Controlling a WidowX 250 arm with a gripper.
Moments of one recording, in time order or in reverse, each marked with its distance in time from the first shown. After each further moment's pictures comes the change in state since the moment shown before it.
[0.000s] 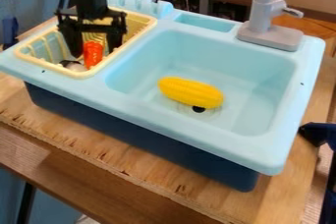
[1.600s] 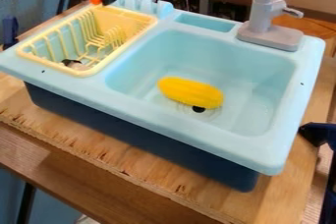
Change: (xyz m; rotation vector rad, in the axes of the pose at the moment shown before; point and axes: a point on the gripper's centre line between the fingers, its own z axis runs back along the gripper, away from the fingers) arm -0.008 -0.023 0.089 0.063 0.008 -0.265
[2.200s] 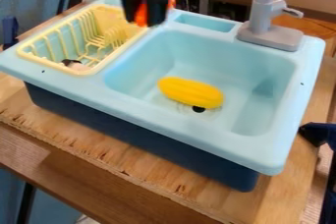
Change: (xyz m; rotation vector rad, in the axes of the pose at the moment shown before) arm -0.022 -0.090 -0.007 -0.155 0.051 -0.297
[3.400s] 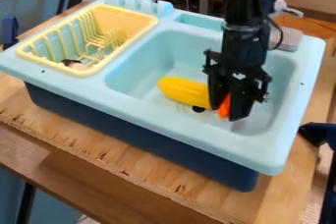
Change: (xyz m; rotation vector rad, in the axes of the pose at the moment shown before) arm 0.029 -0.095 -0.104 0.003 0.030 -0.292
